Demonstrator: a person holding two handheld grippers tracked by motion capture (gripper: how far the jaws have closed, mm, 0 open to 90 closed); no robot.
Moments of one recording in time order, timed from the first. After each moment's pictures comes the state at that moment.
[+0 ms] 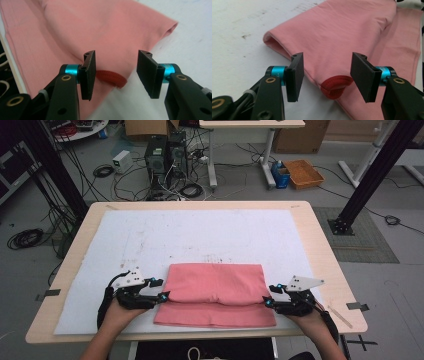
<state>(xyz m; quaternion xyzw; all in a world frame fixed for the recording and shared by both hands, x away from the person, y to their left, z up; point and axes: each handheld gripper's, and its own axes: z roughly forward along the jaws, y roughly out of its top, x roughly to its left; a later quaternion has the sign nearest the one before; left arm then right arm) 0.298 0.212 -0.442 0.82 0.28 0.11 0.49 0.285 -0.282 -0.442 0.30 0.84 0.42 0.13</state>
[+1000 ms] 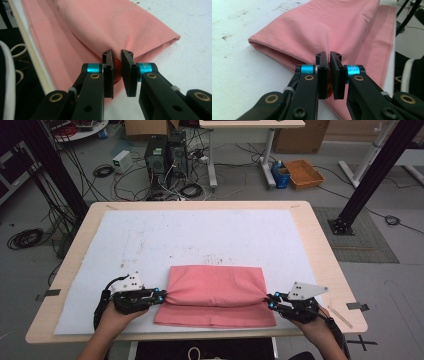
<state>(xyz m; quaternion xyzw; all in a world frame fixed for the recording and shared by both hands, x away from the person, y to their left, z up) 0.280 0.220 -0.435 0.83 0.25 0.07 0.50 0.258 -0.282 -0.427 0.25 0.85 0.43 0.15</state>
